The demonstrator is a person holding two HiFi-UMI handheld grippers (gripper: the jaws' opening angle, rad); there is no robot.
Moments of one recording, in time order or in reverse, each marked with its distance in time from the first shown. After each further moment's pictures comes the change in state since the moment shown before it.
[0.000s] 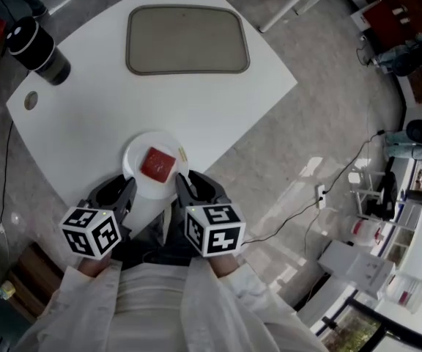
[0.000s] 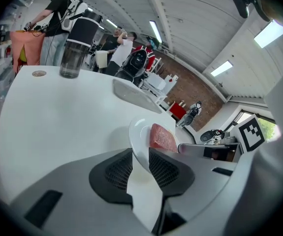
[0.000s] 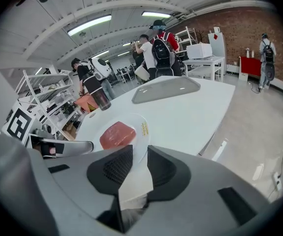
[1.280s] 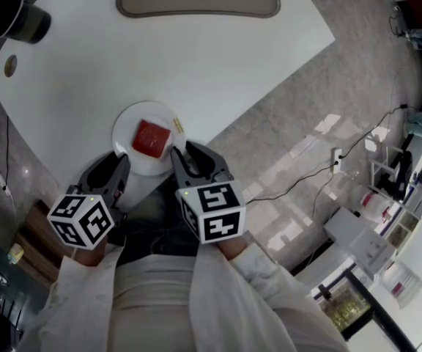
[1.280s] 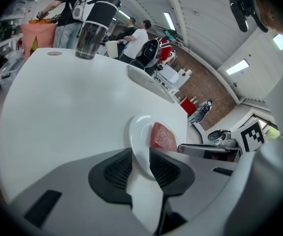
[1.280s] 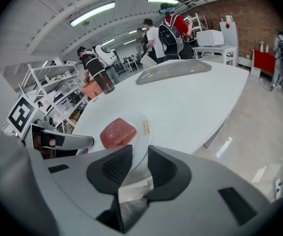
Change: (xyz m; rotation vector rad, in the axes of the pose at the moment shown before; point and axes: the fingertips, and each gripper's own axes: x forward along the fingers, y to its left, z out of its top) left arm -0.004 0.022 -0.040 -0.106 0.089 0.100; right arm 0.020 0.009 -0.041 -0.067 0.136 0.081
